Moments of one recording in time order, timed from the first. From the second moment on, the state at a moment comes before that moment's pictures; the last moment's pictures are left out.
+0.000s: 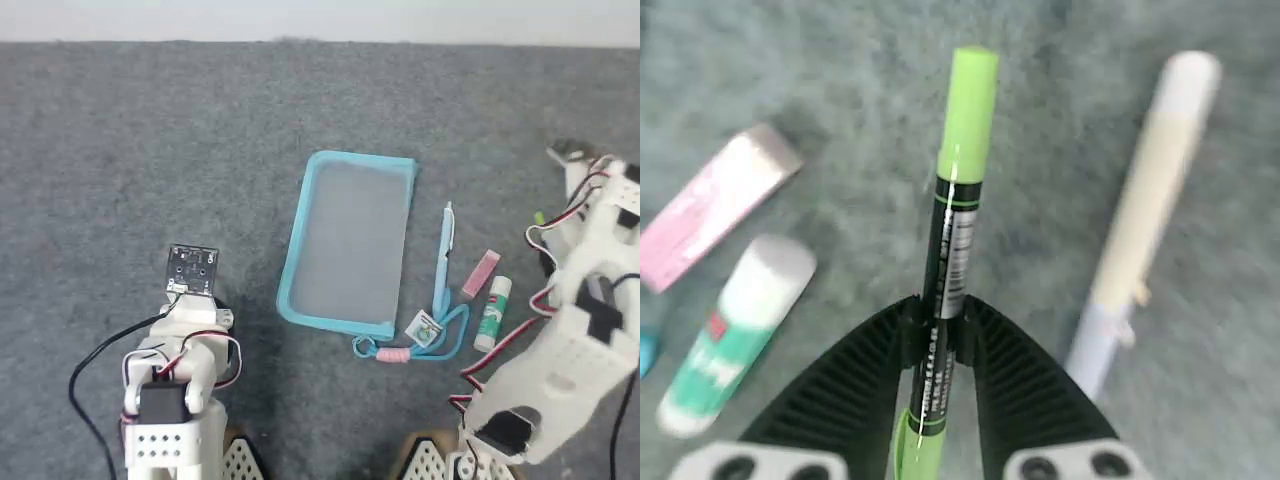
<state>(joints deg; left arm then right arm) -7.7 -101.9 97.0 68.7 -1.9 27.3 26.5 -8.4 80.4 43.7</state>
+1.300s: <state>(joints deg) -7.7 -101.9 97.0 68.7 -1.9 14.9 14.3 -15.4 91.2 30.2</state>
